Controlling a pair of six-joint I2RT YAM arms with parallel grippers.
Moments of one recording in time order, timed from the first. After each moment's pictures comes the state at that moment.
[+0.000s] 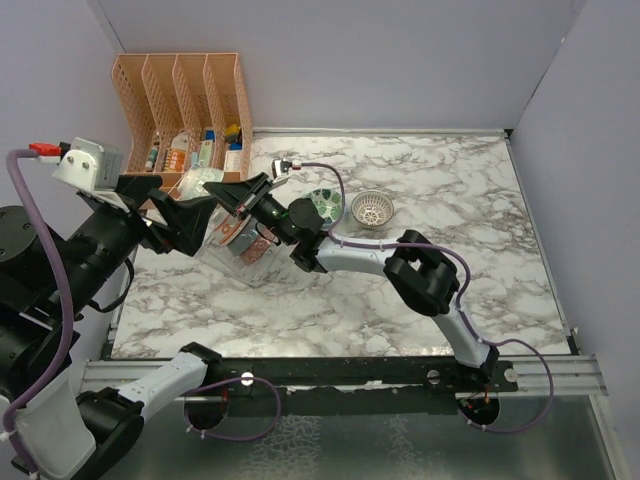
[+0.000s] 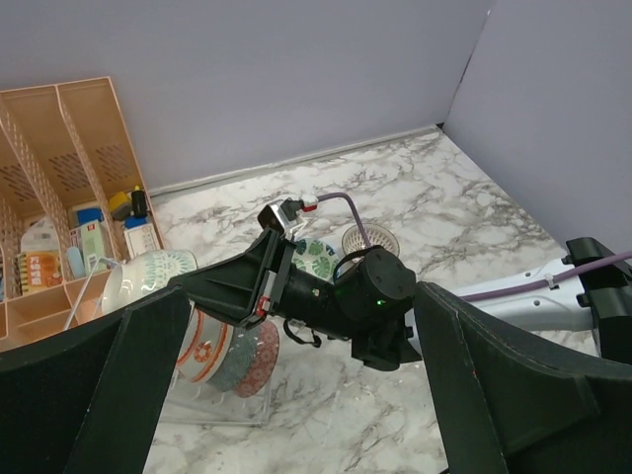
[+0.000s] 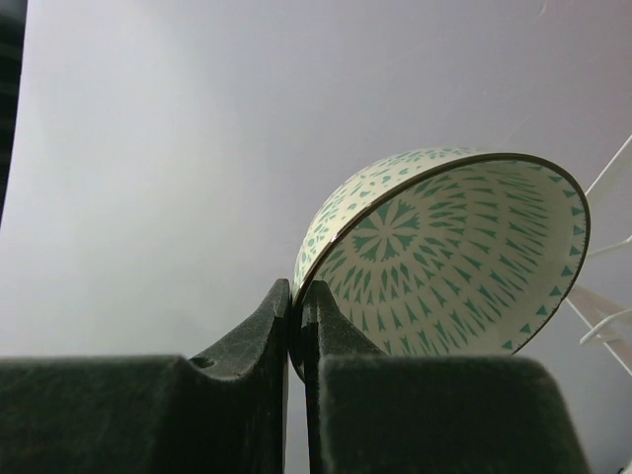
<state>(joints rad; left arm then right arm) -0.42 0.97 2.11 -1.16 0.07 -0.12 1.03 2.22 1.62 1.08 0.05 1.39</state>
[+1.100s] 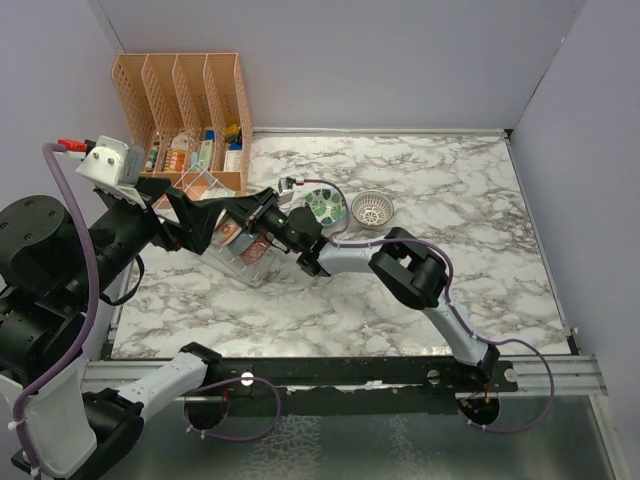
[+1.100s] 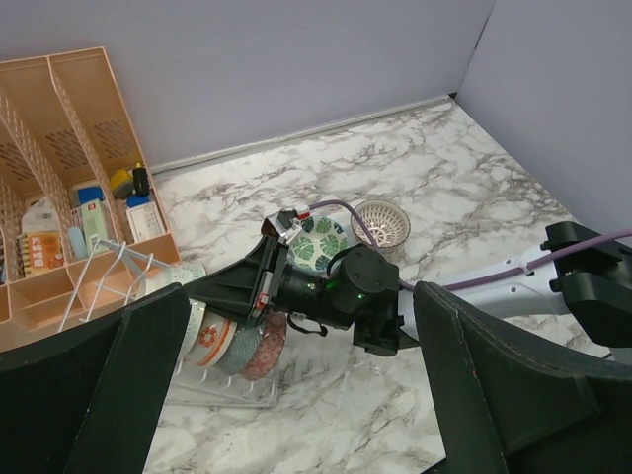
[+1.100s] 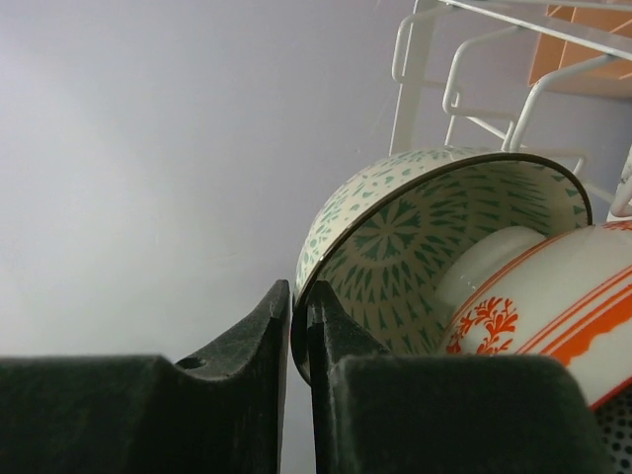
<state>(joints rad) -0.42 0.96 2.03 -1.16 0.07 -0.10 0.99 2.33 1.55 1.09 0.02 1.56</state>
